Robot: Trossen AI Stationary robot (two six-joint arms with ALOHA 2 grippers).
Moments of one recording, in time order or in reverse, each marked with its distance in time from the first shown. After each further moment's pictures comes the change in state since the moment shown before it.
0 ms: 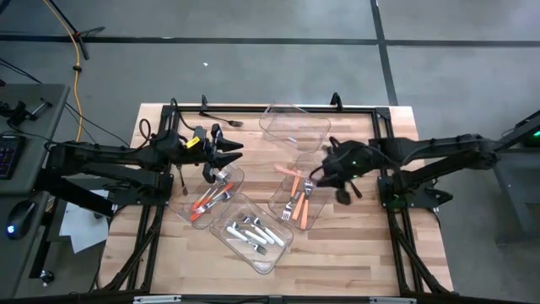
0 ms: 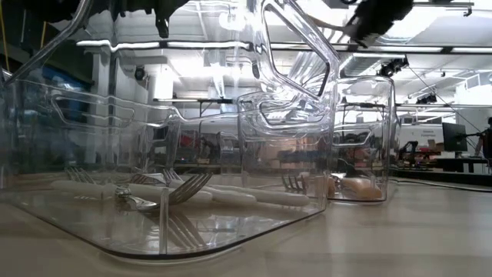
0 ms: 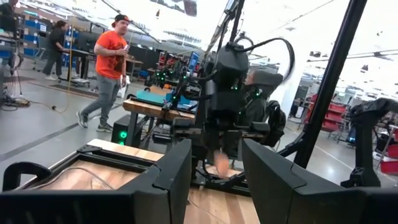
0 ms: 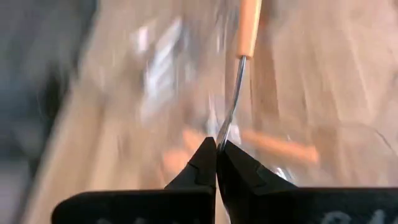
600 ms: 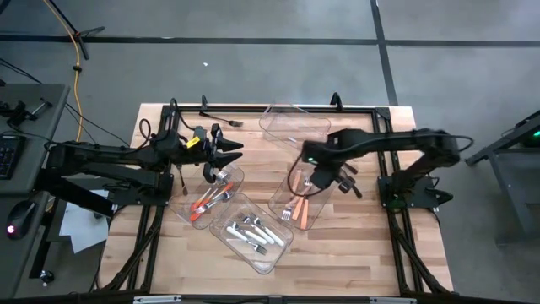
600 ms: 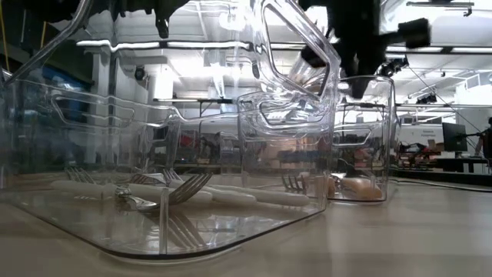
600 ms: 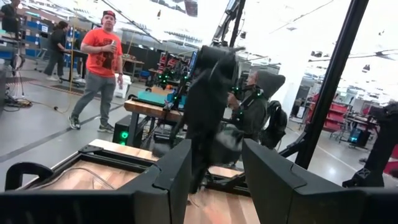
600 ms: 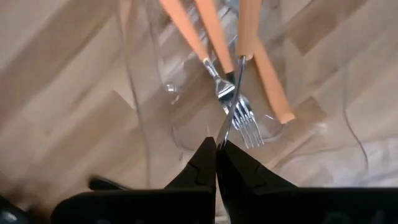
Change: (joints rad) left arm 0.000 0.000 0.000 0.000 -0.004 0.002; right arm -0.108 0.429 0.341 -0.566 0.032 -1.016
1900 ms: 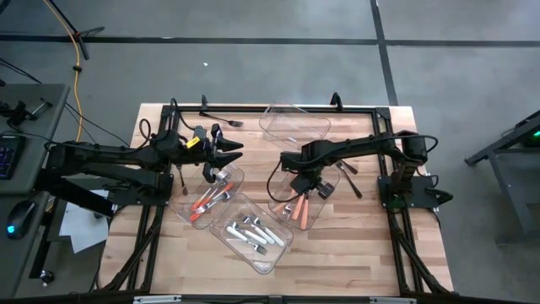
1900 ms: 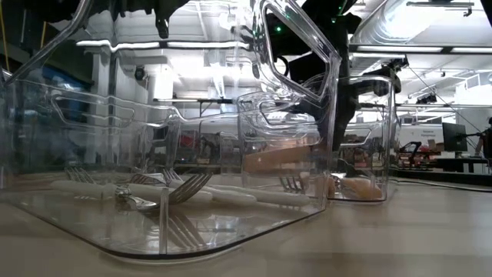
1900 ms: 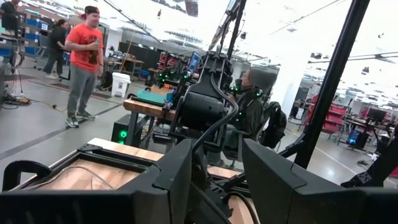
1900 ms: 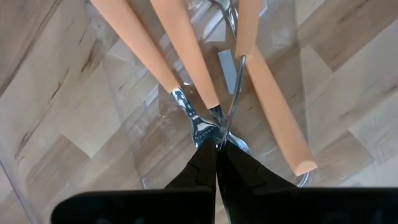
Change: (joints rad) left arm 0.000 0.000 0.000 0.000 0.000 -0.012; right arm -0.008 0.299 0.012 0.180 -0.022 0.049
